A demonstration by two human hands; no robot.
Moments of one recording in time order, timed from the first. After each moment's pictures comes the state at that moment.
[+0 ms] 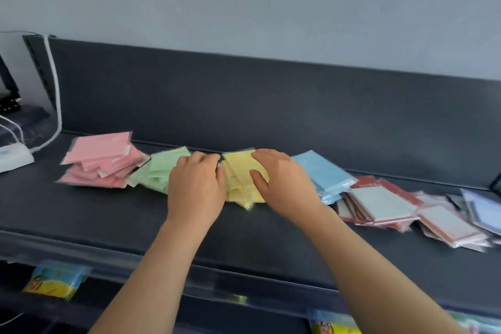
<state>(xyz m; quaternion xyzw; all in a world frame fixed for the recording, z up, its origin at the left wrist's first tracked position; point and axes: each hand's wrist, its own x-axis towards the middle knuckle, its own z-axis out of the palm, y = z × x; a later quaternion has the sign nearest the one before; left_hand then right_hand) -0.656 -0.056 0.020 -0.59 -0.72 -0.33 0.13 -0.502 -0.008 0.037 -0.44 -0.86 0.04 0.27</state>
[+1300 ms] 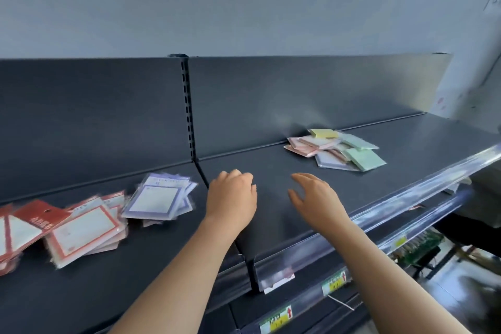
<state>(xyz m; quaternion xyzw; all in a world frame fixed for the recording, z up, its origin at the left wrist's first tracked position) -0.020 0.025 -0.012 -0.85 -0.49 -0.21 -0.01 0.145 -0.042 -0.012 -0.77 -0.59 0.02 0.22</state>
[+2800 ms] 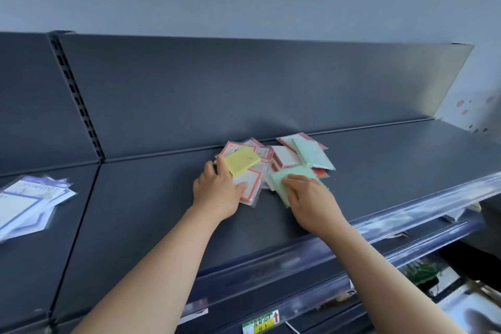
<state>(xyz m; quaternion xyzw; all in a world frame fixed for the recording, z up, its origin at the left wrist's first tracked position) 0.194 0.068 -0.042 -0.76 -0.63 -0.14 -0.13 0.374 -0.008 -0.042 -0.71 -0.67 0.02 0.22</state>
